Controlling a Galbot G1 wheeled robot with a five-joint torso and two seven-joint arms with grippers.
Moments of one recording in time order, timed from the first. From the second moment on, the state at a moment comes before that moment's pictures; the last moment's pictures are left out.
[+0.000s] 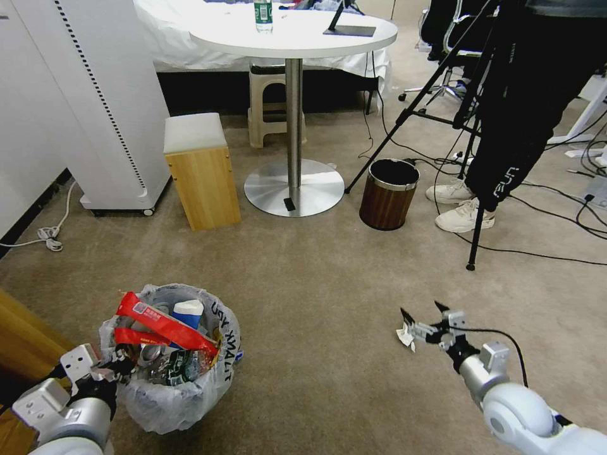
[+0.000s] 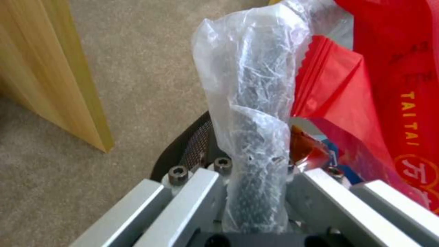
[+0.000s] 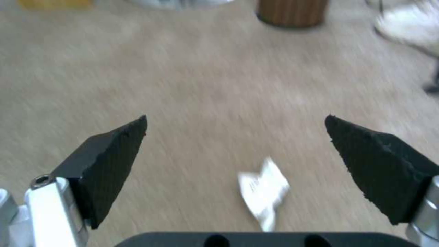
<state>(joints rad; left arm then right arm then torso) 1.75 -1.44 -0.87 -2.34 -0.74 0.51 -0.40 -1.36 0.61 0.08 1.75 0.83 0.13 0.26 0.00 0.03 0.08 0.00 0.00</state>
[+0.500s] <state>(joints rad) 1.74 -1.43 -0.88 -2.33 -0.75 0.51 -0.40 -1.36 0.71 0.06 1.62 0.87 0.03 0.37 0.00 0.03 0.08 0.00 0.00</state>
